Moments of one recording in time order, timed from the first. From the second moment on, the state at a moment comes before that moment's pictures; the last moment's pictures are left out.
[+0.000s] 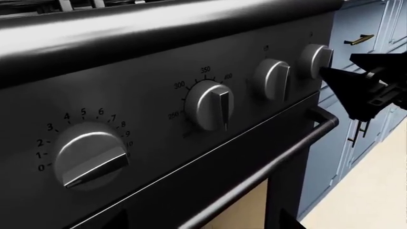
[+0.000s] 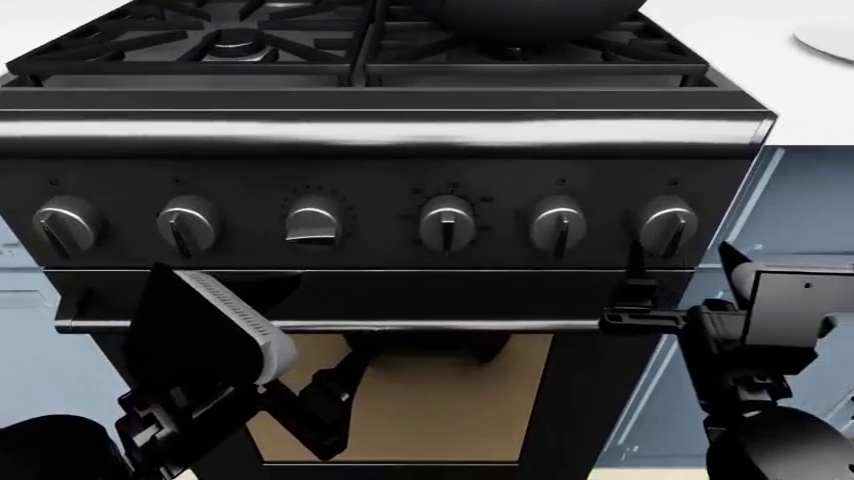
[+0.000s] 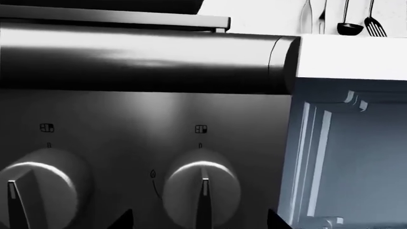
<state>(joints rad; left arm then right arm) -0.45 -0.71 0.07 0.79 -1.17 -1.03 -0.18 0.24 0.57 -0.05 -0.46 0.61 0.49 0.37</state>
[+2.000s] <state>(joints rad) -0.41 -0.73 0.11 0.75 -1.12 -0.96 -0.16 0.35 0.56 -0.17 -0.29 0.54 0.41 0.37</state>
